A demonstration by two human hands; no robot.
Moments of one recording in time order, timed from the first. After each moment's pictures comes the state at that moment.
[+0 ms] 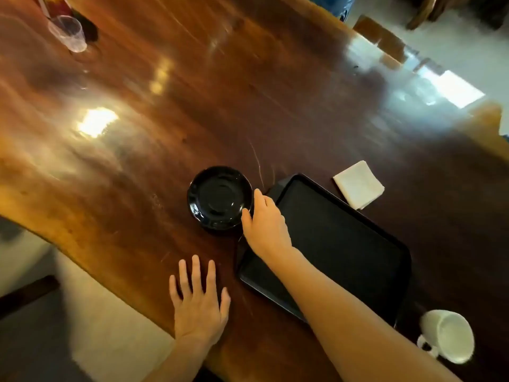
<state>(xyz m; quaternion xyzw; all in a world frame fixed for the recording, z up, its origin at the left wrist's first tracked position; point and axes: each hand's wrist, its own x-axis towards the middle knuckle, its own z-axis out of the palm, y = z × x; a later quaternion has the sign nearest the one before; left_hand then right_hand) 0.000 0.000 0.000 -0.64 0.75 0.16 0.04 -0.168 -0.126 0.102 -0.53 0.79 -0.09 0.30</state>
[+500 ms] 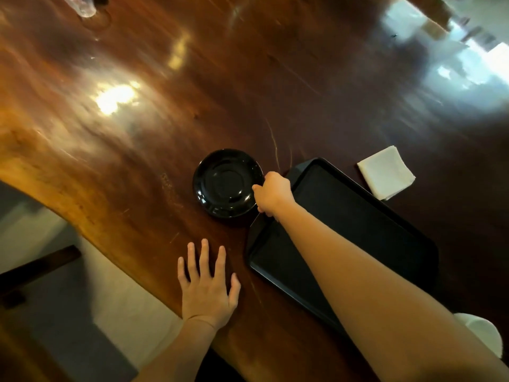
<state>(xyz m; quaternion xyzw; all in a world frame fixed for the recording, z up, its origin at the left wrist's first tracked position) 0.002 0.007 -0.020 -0.63 0.77 0.12 0.03 -0.182 -0.179 0.075 -0.38 0.80 -0.06 0.46</state>
